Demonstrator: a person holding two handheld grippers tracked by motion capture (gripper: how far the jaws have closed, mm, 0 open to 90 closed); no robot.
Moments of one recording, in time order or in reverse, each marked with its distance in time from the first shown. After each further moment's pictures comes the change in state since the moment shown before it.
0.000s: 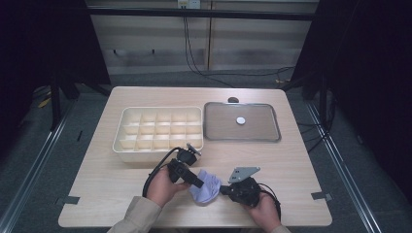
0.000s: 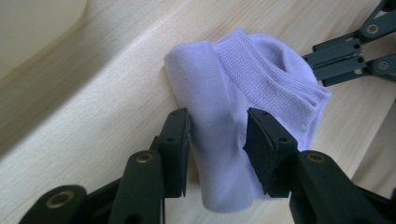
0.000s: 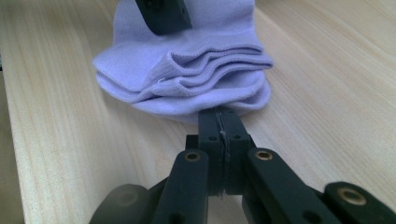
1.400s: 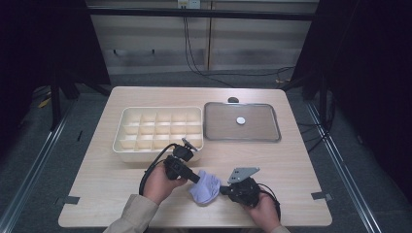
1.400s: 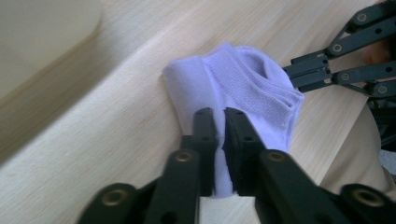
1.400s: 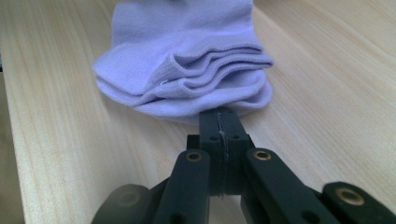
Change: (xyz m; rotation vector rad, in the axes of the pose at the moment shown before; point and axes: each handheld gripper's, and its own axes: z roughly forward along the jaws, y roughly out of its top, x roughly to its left) left arm 0.003 0.001 -0.019 -0.028 -0.033 -0.034; right arm 0.002 0.000 0.001 0.001 -0.002 0.000
